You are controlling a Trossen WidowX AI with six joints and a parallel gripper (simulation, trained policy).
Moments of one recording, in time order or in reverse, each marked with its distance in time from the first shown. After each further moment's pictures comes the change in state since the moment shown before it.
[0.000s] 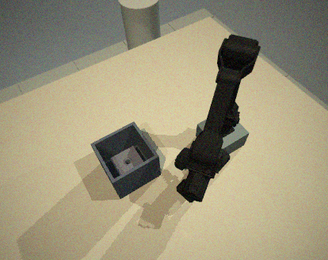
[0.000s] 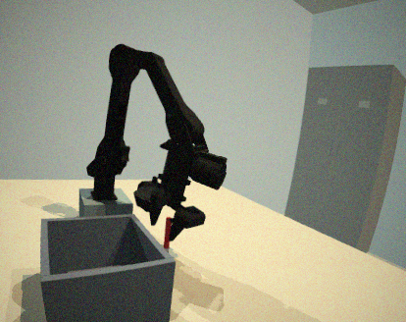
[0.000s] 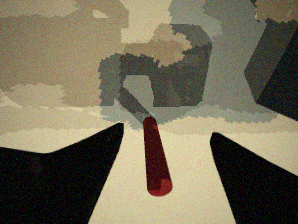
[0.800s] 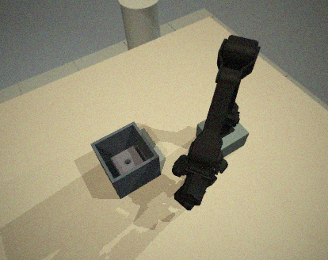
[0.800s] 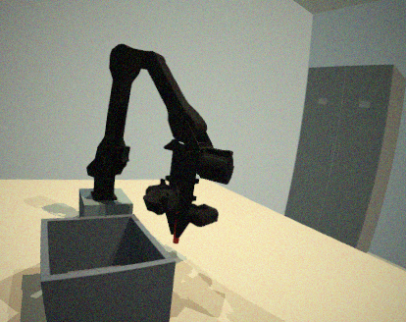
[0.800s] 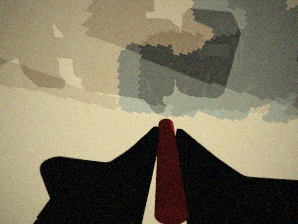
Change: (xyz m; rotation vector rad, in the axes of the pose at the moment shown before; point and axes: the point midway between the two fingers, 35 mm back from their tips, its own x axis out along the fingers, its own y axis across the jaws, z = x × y) arm -0.008 0.028 -0.014 -0.021 0.062 0.105
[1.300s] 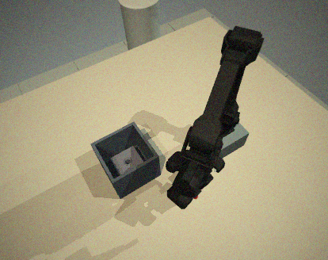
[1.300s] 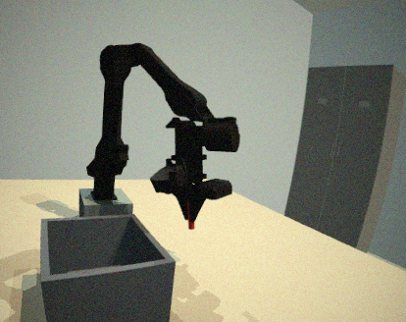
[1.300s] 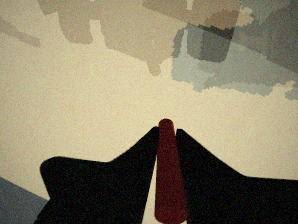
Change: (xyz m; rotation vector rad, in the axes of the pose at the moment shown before) arm -0.056 0.031 -0.002 0.006 0.055 0.153
